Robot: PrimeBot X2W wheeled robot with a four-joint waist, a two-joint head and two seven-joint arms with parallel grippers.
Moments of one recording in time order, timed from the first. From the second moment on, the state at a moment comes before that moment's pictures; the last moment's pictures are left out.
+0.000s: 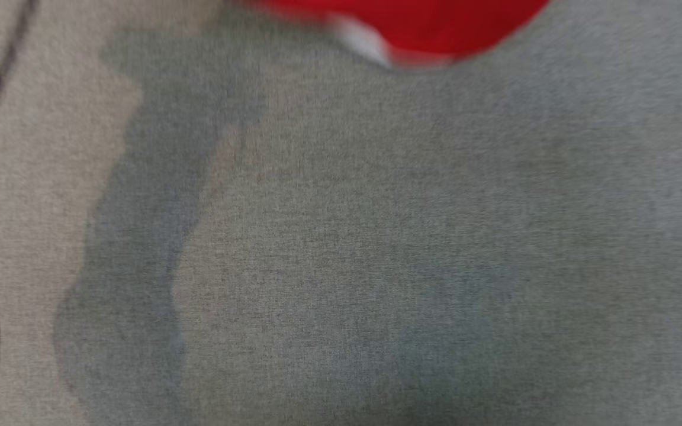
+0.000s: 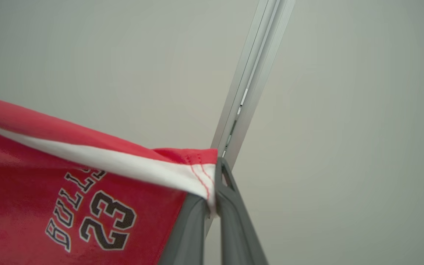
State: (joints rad) left arm -1.21 0.30 -0.20 0.09 -0.85 0.03 0.37; right arm -1.29 -0.48 0.25 0.09 0.32 0.13 0.18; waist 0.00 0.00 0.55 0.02
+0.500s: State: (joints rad) left arm -1.40 0.22 -0.29 0.70 -0.73 -0.12 -0.02; right arm -1.46 -0.32 0.45 0.61 0.21 0.13 -0.19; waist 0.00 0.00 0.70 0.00
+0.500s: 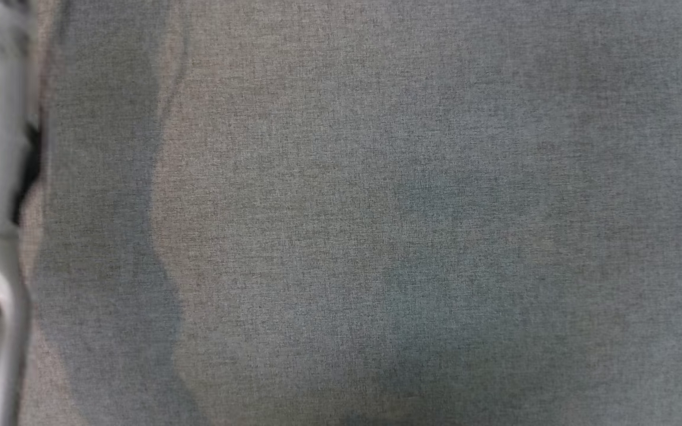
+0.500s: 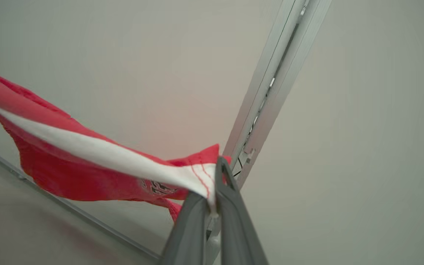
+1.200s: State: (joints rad) left arm -0.38 0.29 -0.44 0.28 -1.00 -0.06 -0.06; right arm -0.46 -0.51 0.45 0.18 0.23 0.13 -0.26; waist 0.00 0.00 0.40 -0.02
